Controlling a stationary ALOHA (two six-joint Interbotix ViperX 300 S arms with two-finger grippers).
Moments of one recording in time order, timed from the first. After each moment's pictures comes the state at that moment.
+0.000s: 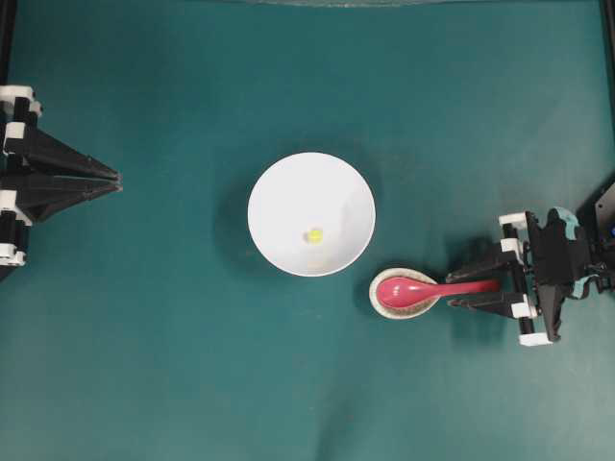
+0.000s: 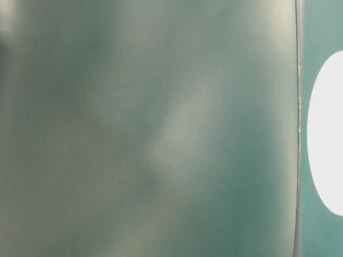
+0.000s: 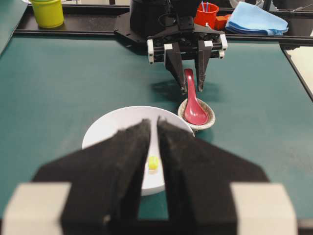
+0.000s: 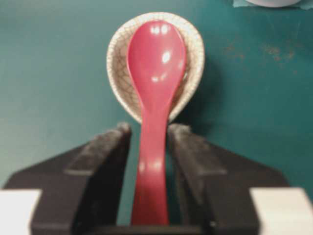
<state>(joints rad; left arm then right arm) 0.00 -0.98 1.18 0.01 -0.15 -0.01 0.45 0.13 1.38 0.37 -1.15 0.09</state>
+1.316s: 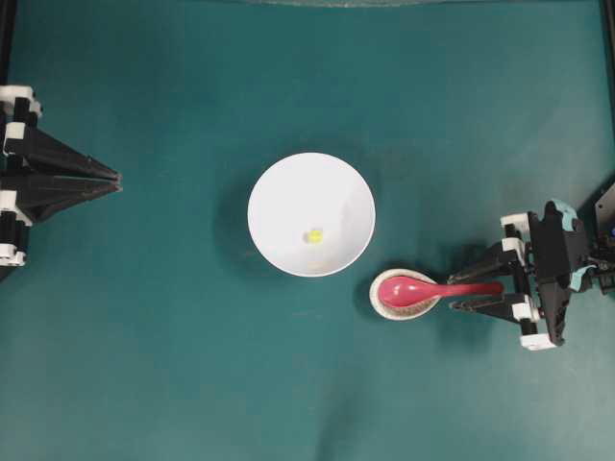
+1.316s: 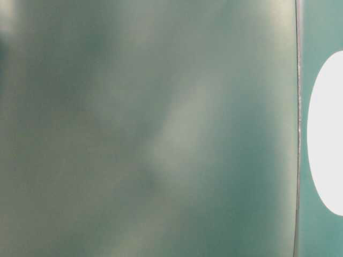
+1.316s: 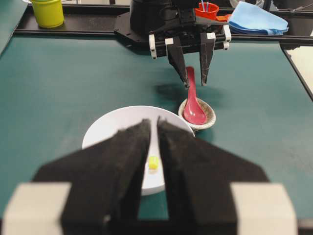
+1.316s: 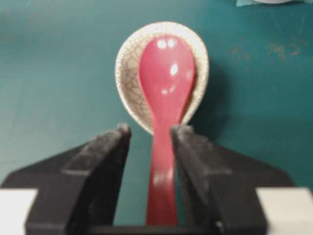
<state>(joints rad) 0.00 -0.98 1.18 0.01 -0.15 -0.01 0.45 -0.05 1.36 0.40 -0.92 0.10</state>
